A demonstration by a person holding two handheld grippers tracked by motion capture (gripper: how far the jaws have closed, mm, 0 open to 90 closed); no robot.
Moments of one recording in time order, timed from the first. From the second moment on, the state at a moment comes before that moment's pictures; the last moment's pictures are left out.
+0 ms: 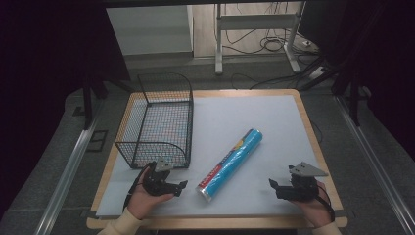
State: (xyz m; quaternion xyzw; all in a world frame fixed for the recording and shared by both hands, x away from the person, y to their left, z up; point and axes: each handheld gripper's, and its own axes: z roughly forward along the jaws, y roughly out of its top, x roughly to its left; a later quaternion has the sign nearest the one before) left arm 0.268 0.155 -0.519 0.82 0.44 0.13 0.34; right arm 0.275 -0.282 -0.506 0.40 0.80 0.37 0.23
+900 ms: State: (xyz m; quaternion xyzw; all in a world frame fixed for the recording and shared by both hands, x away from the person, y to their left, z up) left arm 0.263 0.146 -0.487 0.82 0.44 0.12 0.35; right arm 0.274 -0.284 -0.508 0.40 0.80 0.39 0.21
